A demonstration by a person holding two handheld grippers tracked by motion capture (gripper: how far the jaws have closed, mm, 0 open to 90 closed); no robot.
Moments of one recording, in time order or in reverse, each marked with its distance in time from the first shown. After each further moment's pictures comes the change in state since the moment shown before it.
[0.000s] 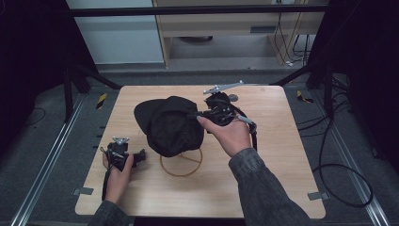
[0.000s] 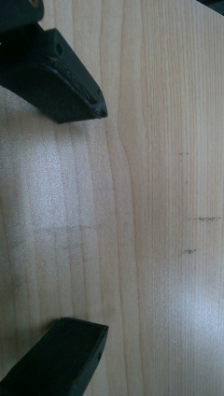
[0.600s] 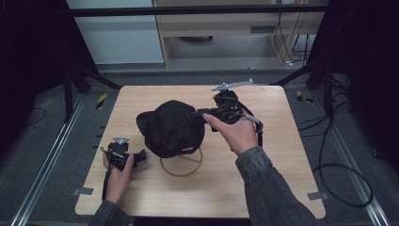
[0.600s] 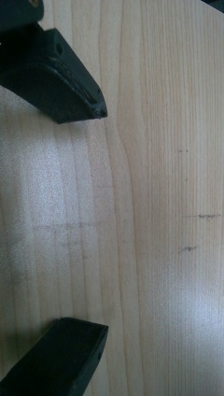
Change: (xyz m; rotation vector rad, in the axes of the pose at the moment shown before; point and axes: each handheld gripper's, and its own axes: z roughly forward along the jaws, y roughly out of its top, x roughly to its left) left arm -0.001 0.000 0.000 0.004 -0.004 0.008; right arm -0.010 0.000 -0.016 -0.039 0.015 0.040
